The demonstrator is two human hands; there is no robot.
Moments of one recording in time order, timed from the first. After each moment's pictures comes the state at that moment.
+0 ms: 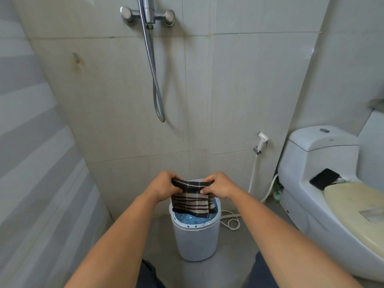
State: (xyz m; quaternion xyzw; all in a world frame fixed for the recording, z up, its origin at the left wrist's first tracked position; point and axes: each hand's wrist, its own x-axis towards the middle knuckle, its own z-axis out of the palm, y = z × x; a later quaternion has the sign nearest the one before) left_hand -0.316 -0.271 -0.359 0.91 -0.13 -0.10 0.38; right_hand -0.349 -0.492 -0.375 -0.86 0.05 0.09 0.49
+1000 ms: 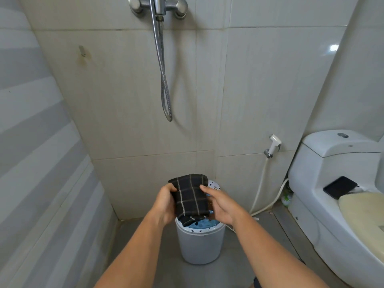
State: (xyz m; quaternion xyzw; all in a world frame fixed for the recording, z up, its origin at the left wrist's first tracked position) left_hand -0.322 -0.280 -0.402 0.51 0.17 -0.25 0.81; right_hand -0.339 -0.470 -0.424 -0.57 0.13 0.23 0.78
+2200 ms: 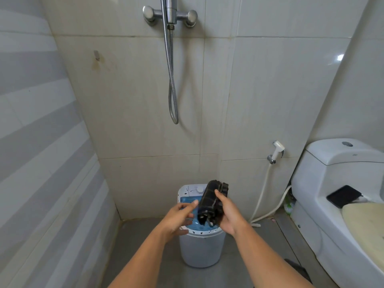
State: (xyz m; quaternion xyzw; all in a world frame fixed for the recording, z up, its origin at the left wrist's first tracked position) left_hand -0.365 -0.280 -0.427 0.71 0.08 -0.26 0.65; right_hand -0.351 -0.470 -0.446 -0.49 0.22 0.12 0.83
